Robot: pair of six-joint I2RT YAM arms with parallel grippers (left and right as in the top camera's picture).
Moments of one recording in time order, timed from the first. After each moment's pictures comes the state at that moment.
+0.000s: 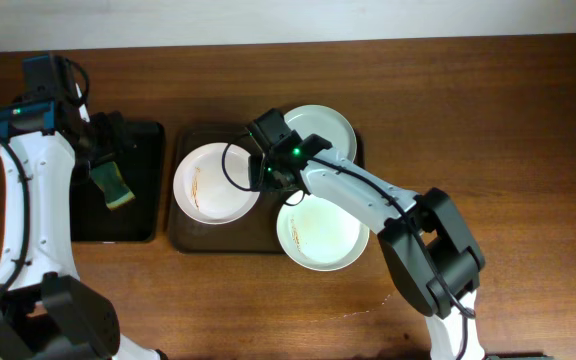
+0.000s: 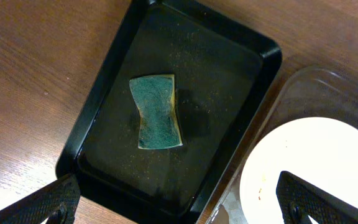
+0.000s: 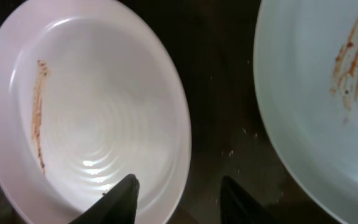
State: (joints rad) left arm 0.21 1.74 1.65 -1.10 -0.11 -0.21; right arm 0.65 2.12 1.57 -0.55 -0.12 0.59
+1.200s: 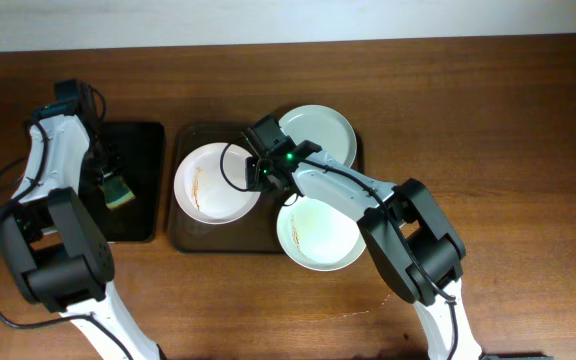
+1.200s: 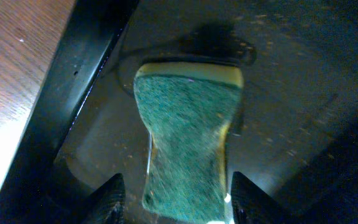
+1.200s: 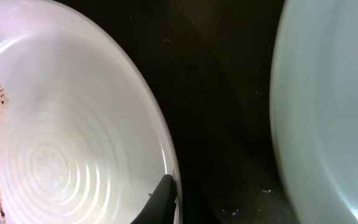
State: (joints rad) left arm 0.26 2.09 1.65 -1.03 -0.18 -0.29; right arm 0.66 2.22 1.58 -0.44 -0.09 0.61
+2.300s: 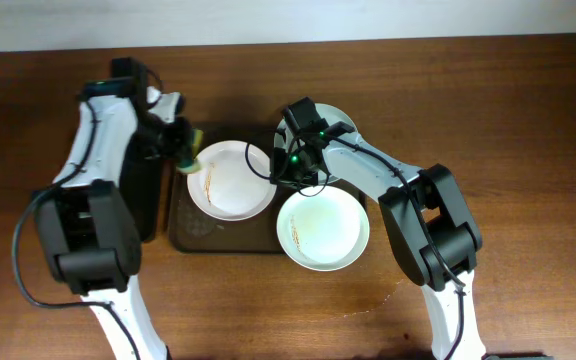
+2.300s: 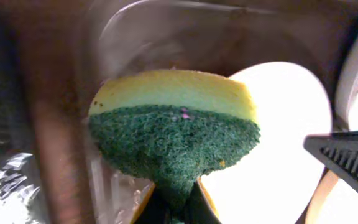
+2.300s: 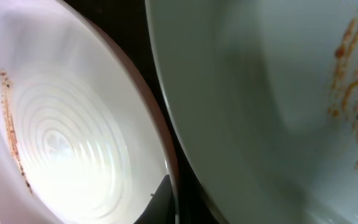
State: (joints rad) left arm 0.05 2.15 1.78 -1.09 0.33 0.05; right arm 0.50 2.23 1.59 -0.55 -0.44 0.58
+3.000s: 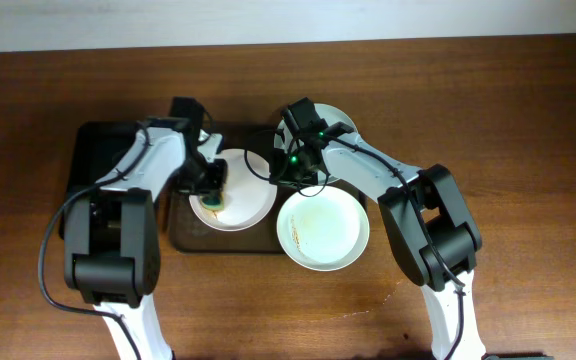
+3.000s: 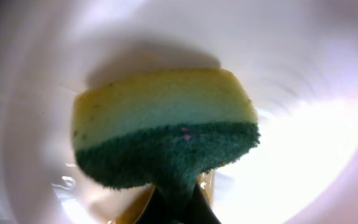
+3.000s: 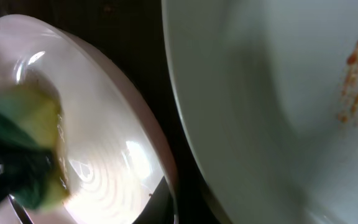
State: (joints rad) left arm -0.13 2.07 1.43 -0.92 0.18 0.00; right arm 0.50 2.23 1.59 -0.55 -0.43 0.55
